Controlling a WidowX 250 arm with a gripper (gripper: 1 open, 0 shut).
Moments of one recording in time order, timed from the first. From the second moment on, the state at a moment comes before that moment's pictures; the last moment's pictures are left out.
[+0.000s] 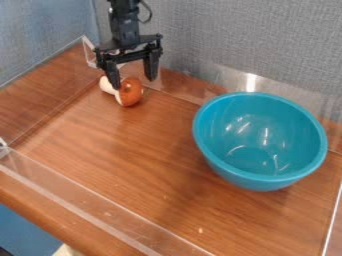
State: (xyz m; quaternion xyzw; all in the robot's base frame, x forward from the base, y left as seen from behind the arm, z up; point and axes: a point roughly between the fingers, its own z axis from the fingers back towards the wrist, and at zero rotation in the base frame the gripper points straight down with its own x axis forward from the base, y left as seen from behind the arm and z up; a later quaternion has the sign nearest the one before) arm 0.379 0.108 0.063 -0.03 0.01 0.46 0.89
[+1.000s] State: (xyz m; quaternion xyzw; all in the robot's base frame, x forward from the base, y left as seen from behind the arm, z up) arm 0.372 0.120 0.053 -0.03 0.01 0.52 0.85
